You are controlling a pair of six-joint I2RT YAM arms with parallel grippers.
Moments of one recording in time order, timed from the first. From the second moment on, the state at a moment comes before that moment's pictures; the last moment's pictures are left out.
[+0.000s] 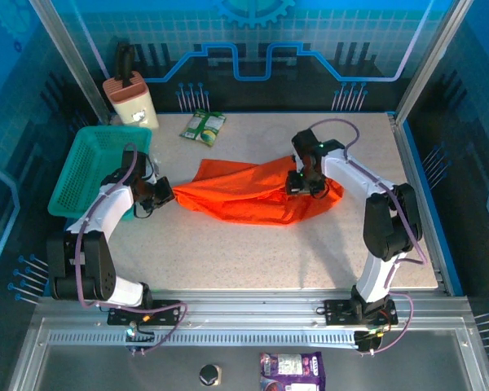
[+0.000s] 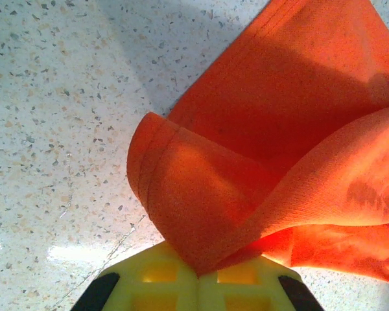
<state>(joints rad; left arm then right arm) 0.08 1.43 0.94 -0.64 0.34 -0.48 0.37 1.80 1.40 -0.95 -0.11 0.35</state>
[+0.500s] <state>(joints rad) 0.08 1.43 0.94 -0.64 0.33 -0.48 0.28 1.75 1.13 -0.58 -0.33 1.06</state>
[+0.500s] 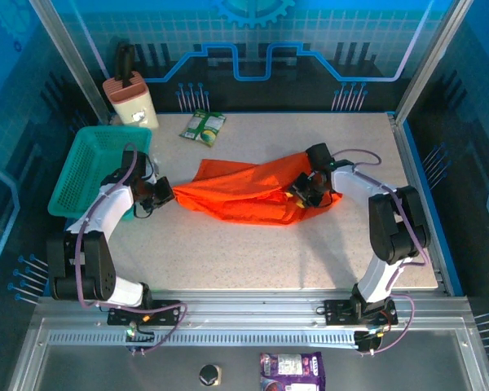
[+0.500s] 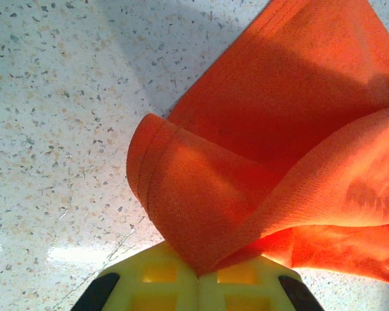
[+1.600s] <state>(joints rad) 0.08 1.43 0.94 -0.64 0.33 -0.48 0.25 1.79 1.04 -0.36 -0.42 1.43</state>
